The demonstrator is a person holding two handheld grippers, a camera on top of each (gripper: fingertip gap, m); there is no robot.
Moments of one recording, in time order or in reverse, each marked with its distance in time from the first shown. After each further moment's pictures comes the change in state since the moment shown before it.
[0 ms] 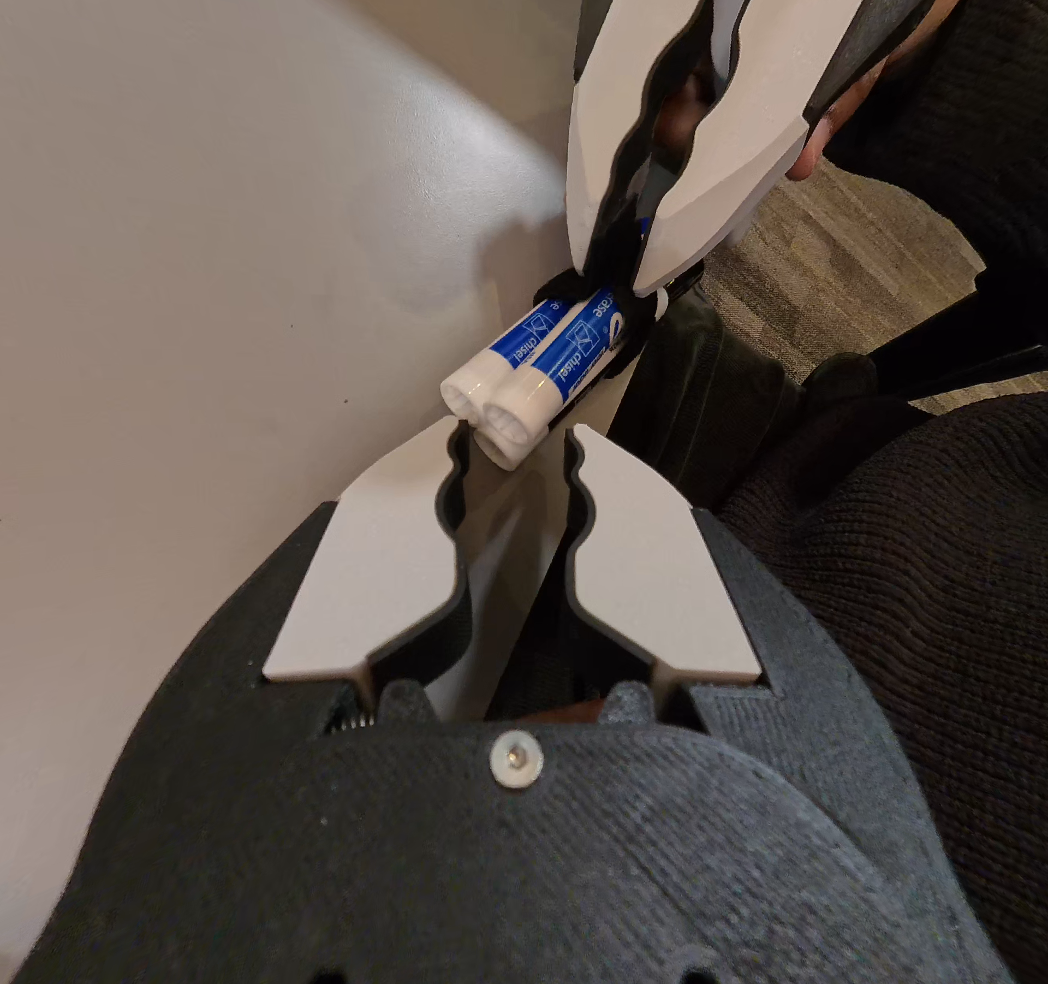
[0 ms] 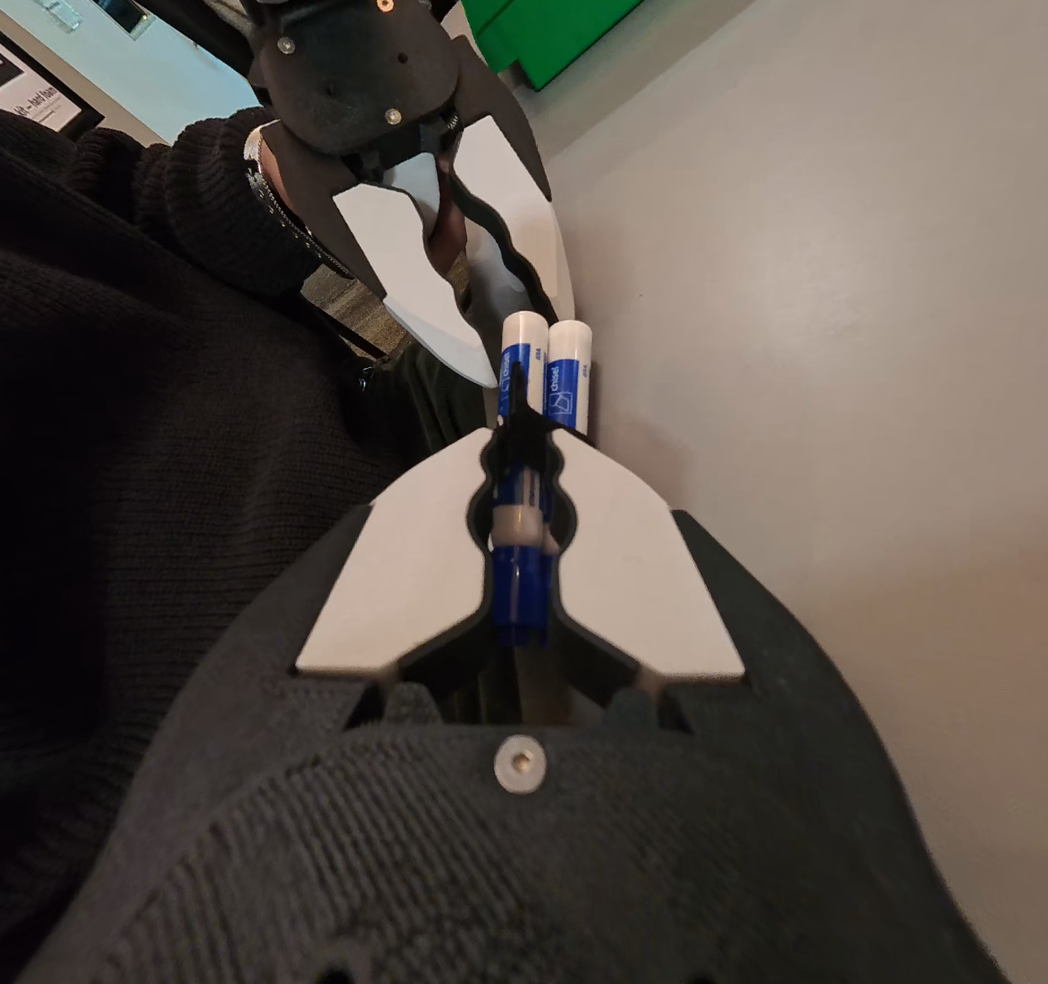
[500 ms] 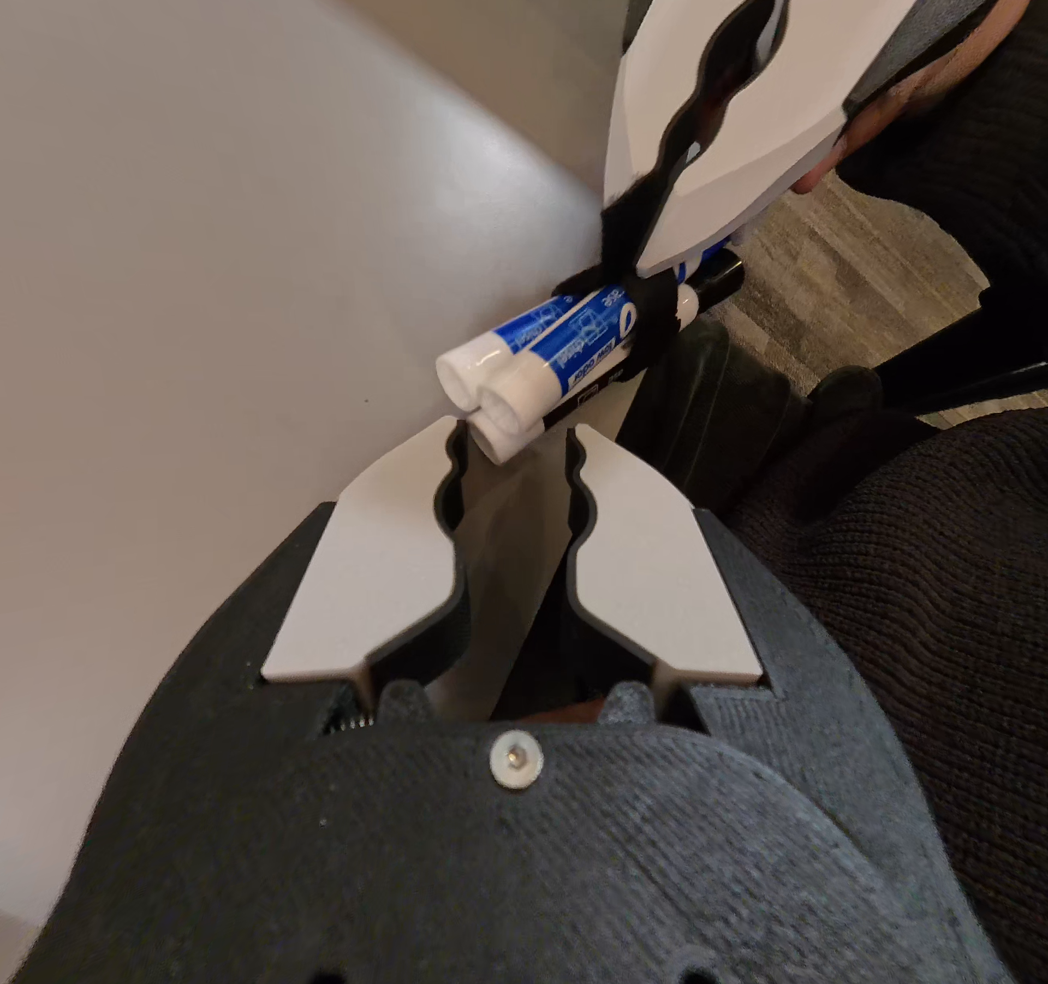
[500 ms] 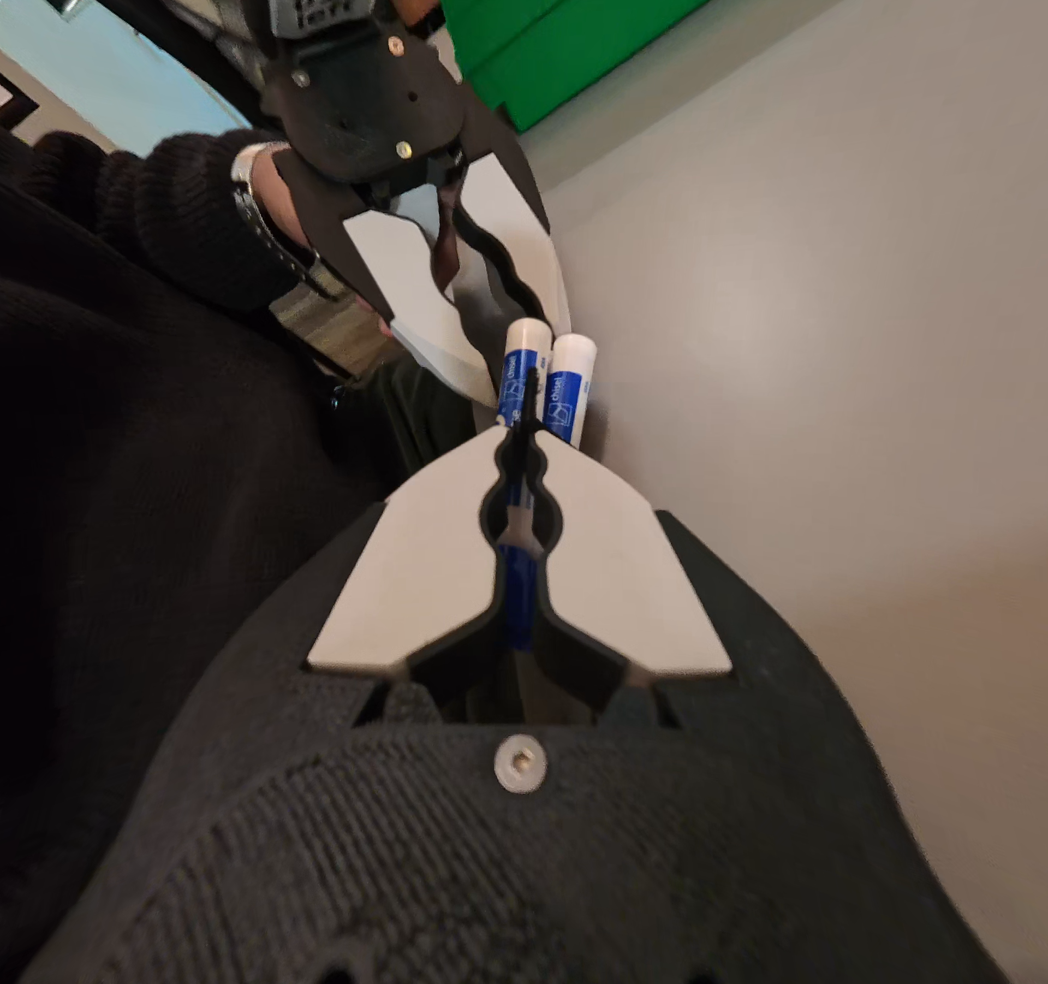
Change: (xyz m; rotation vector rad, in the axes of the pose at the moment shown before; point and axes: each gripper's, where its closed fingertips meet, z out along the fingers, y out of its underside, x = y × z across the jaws) left arm -0.004 -0.003 -0.004 0.025 -0.018 -0.010; right arm -0.004 -0.016 -0.002 0.039 0.088 -0.069
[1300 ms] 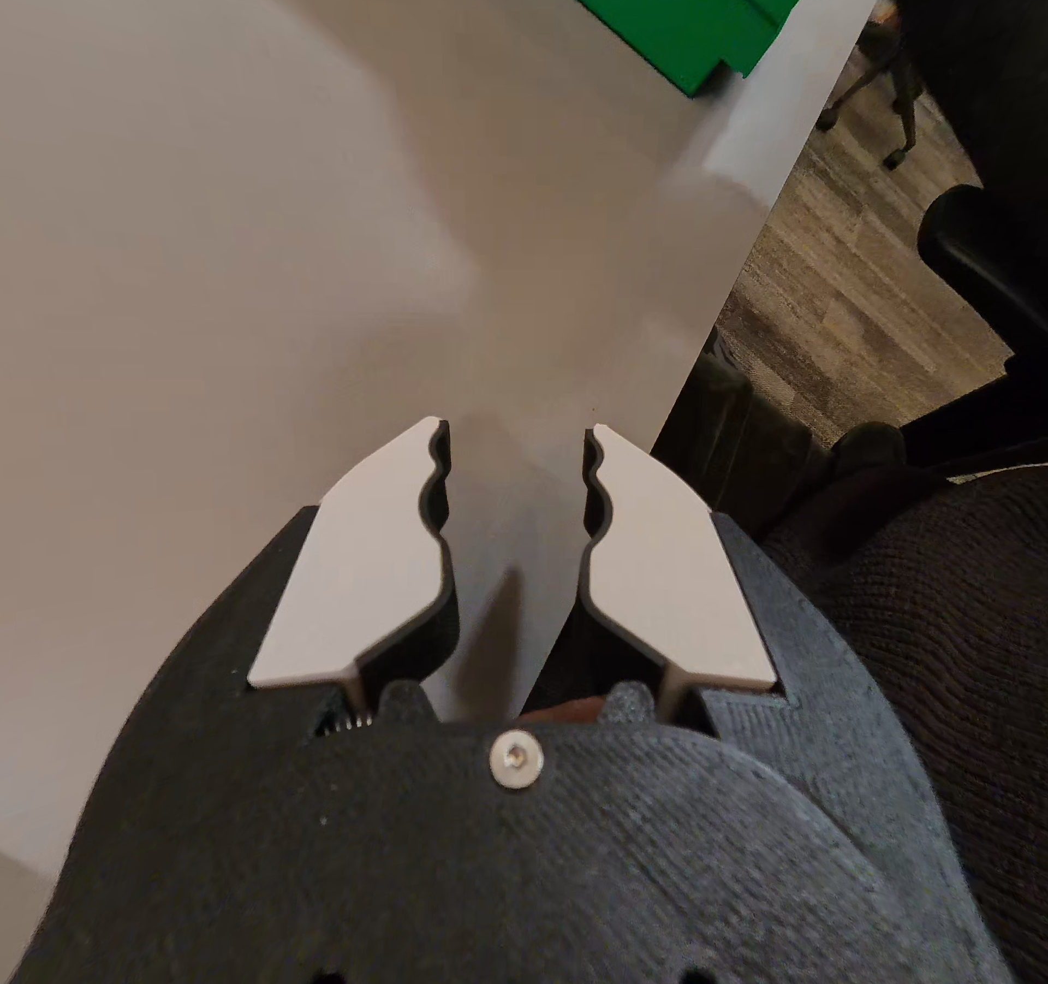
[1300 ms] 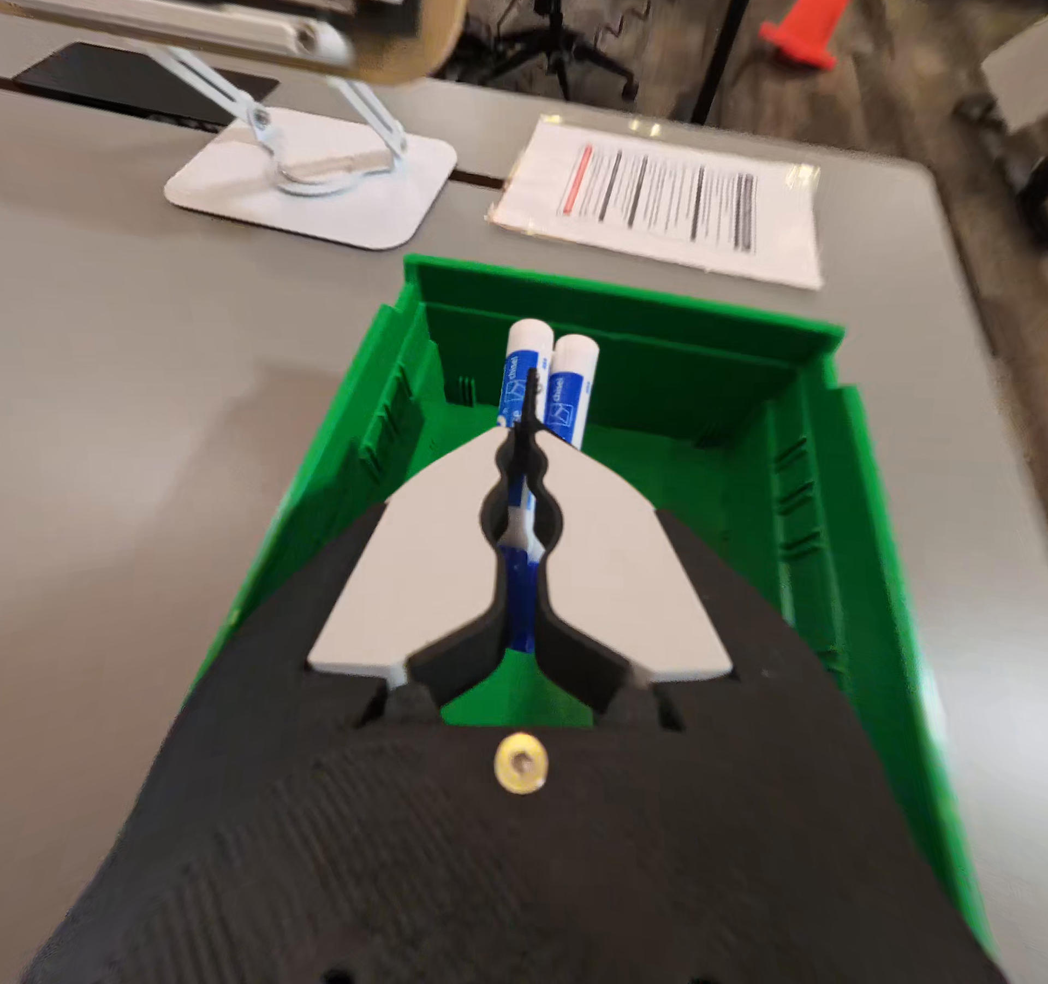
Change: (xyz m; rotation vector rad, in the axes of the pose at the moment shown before) left arm -0.010 -0.015 -0.007 0.096 -0.067 -0.017; right arm 0.207 -0.056 -0.281 0.242 1.177 0.137
